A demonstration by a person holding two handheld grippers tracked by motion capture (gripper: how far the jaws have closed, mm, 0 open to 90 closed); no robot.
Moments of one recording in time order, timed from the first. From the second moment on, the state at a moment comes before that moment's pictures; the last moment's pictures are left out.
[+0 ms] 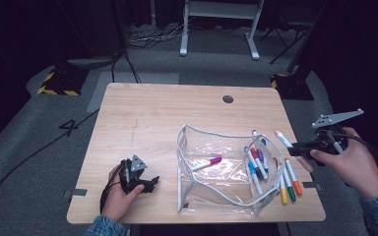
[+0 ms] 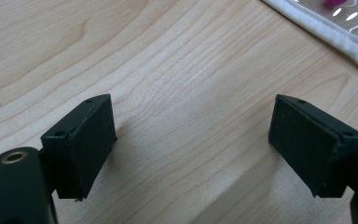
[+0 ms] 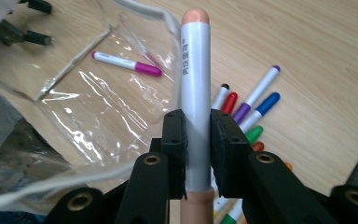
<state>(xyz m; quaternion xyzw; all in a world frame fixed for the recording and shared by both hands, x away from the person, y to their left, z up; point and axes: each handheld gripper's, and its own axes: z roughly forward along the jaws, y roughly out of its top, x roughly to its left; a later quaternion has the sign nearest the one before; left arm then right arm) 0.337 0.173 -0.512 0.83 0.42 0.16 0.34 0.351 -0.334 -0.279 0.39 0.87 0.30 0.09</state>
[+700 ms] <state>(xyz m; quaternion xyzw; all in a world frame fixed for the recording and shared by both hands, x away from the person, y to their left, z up) 0.338 0.173 -0.512 0.83 0.41 0.16 0.34 0.343 -0.226 -0.265 0.25 0.93 0.26 0.04</state>
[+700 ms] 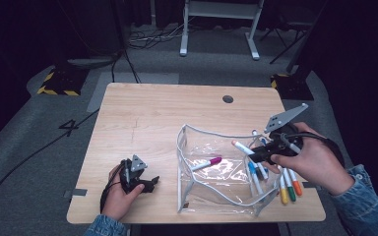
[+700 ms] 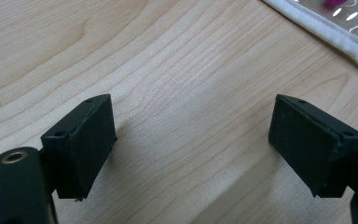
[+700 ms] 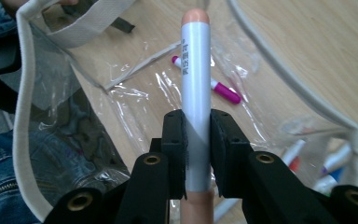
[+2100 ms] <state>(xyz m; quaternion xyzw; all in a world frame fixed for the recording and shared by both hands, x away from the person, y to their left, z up) 0.337 0.173 -0.511 0.83 0.41 0.16 0.34 0.347 -0.132 -0.370 0.13 0.98 0.11 -0.04</state>
